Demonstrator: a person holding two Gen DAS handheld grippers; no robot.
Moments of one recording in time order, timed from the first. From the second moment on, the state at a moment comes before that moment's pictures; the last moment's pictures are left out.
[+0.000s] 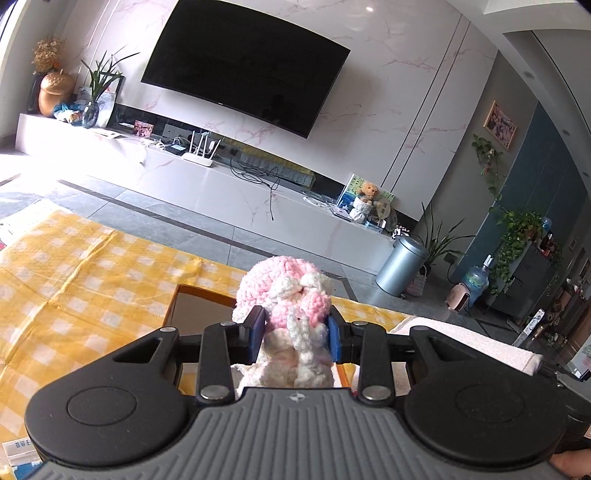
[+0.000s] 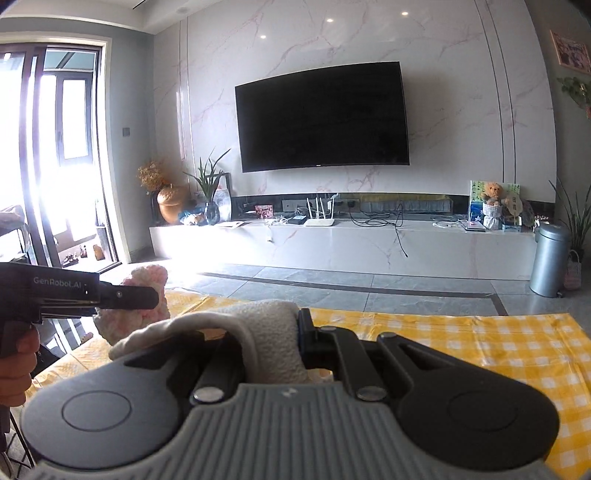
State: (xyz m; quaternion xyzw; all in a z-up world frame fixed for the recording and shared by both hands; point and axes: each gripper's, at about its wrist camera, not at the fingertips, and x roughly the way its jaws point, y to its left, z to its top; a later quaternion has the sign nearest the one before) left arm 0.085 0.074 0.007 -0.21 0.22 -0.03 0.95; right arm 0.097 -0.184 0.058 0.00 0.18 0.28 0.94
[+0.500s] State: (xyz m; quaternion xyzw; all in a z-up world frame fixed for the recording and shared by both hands) left arm 0.070 0.121 -0.022 -0.25 0.22 -0.02 0.94; right arm 0.137 -0.074 0.015 -0.17 0.22 0.27 0.92
